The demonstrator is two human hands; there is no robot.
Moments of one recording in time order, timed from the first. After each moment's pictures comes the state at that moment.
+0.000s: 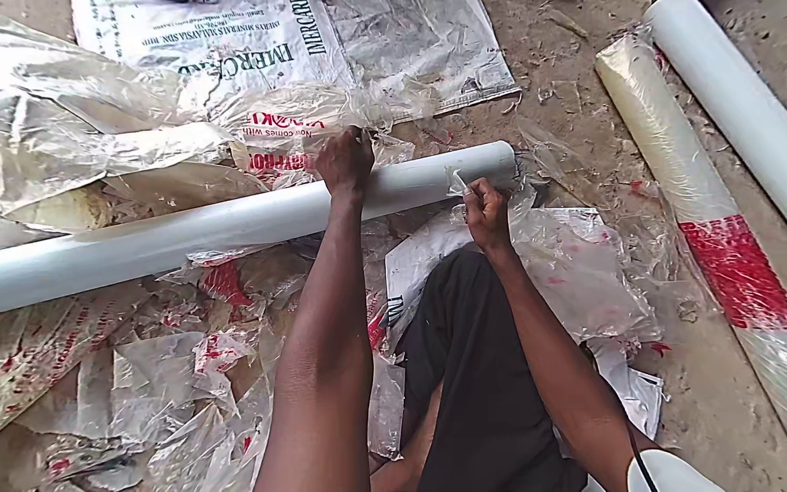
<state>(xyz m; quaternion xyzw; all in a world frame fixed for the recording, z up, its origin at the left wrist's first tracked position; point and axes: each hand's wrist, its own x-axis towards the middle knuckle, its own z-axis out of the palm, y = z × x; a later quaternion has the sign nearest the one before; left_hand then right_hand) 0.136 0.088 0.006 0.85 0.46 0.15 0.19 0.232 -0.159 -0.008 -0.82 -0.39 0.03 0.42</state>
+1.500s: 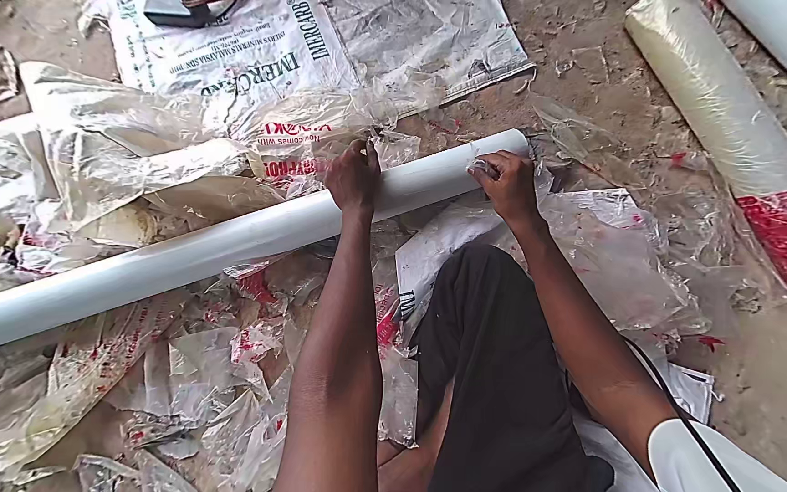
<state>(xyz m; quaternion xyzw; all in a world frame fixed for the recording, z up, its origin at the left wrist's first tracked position) 0.123 0.068 -0.008 0.85 0.47 0.19 0.17 0.279 -0.149 -0.001 -0.82 -0.46 -0.05 0.34</state>
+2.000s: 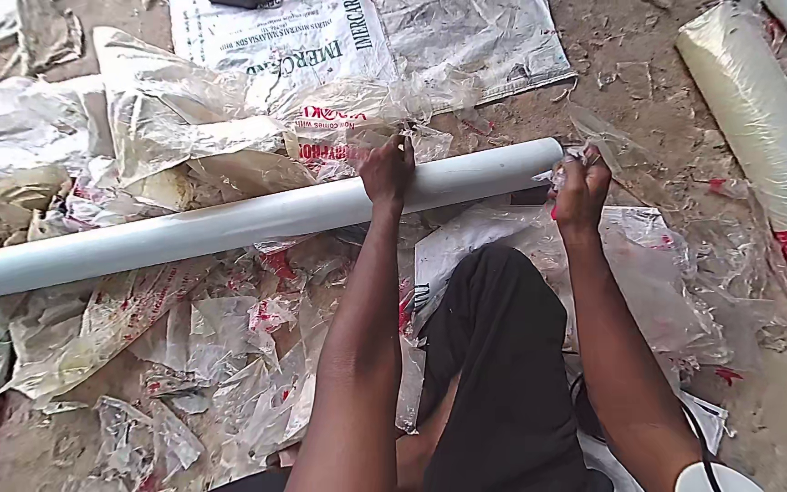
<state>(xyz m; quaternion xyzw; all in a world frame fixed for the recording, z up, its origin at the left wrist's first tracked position) 0.123 0.056 -0.006 0.85 0.46 0.18 0.18 0.277 -0.180 0.030 -0.84 -0.25 0.01 0.49</state>
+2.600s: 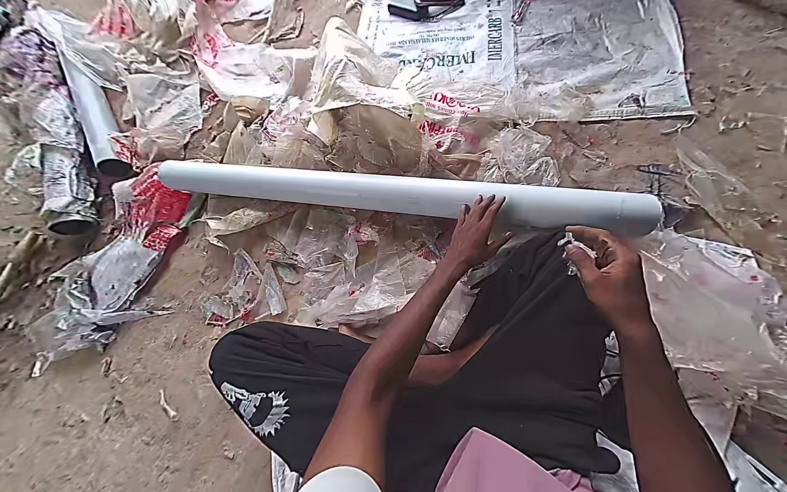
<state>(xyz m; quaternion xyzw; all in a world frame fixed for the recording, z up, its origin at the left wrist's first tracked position) -0.020 -0.095 -0.029 0.87 0.29 0.22 0.33 0.132 -0.269 0.065 -0.77 -0.46 0.18 0.41</state>
